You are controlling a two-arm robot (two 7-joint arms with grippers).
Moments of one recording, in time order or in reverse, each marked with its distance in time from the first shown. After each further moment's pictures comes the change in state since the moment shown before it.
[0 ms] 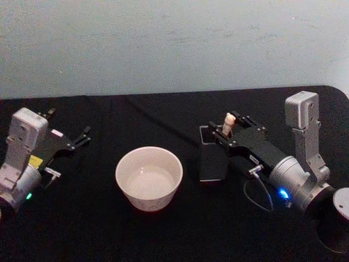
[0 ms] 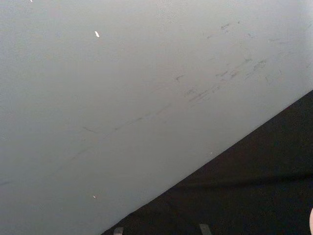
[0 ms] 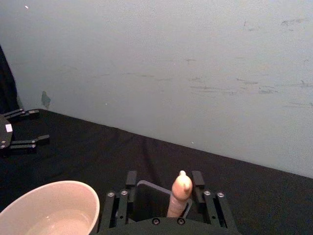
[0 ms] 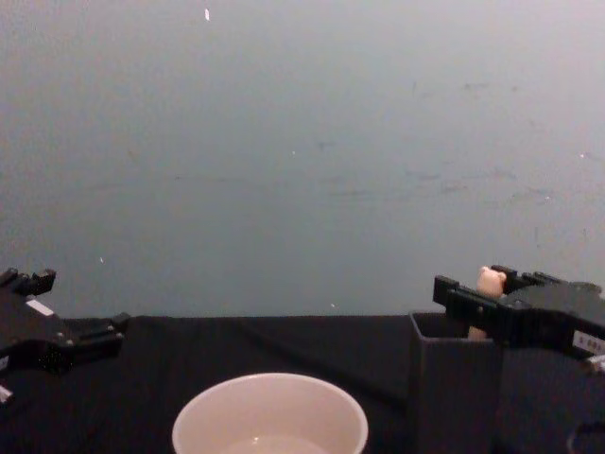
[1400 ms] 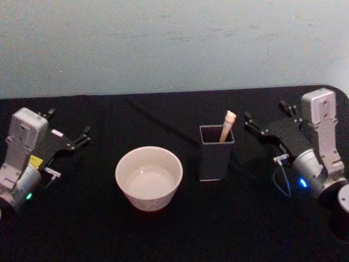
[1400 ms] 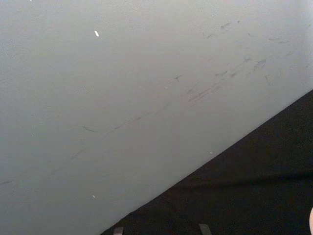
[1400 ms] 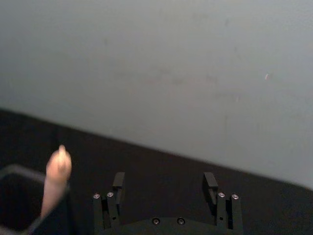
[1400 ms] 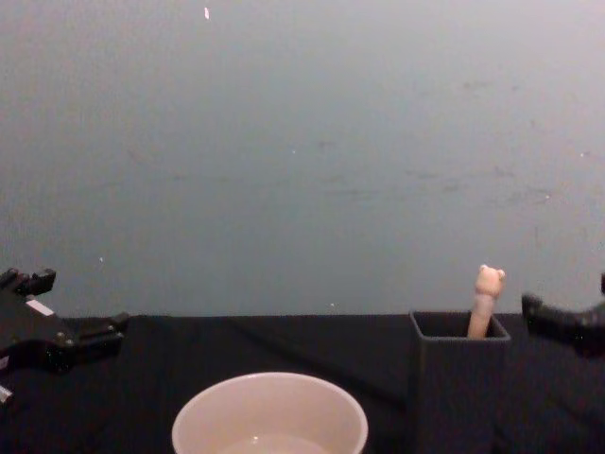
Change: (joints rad) left arm 0.000 0.000 0.000 0.000 0.000 0.000 0.000; right arm 0.048 -0.038 0.091 0.148 -0.198 -0.069 -0.155
